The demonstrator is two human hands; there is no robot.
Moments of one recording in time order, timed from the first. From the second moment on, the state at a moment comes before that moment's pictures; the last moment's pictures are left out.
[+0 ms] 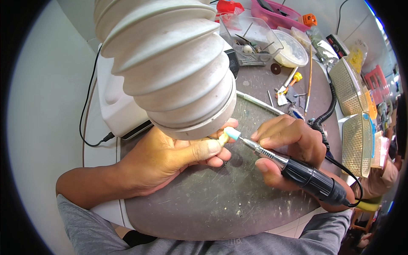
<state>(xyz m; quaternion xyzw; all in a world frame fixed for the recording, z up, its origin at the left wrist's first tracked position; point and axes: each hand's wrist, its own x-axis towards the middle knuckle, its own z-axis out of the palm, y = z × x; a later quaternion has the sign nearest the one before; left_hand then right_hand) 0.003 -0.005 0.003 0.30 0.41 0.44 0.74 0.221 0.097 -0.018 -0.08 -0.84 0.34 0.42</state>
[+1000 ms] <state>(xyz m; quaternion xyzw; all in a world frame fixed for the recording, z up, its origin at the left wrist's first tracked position) 0.003 -0.004 -0.001 0.30 0.41 0.47 0.73 0.223 0.093 -0.017 -0.11 -0.83 0.36 0.42</state>
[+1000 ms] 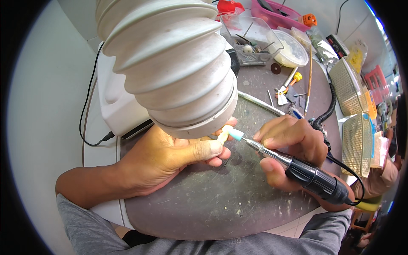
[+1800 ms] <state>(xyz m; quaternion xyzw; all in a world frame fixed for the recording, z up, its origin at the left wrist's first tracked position) 0.006 0.000 0.000 0.31 0.41 0.44 0.73 0.226 0.095 -0.016 -0.10 -0.84 0.34 0.41</state>
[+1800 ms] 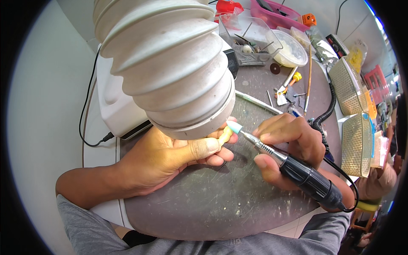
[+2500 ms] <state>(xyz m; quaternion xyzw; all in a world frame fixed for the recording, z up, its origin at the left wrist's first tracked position) 0.002 -0.001 -0.003 0.31 0.40 0.45 0.73 0.222 0.096 -0.019 -0.11 -0.84 0.33 0.42</state>
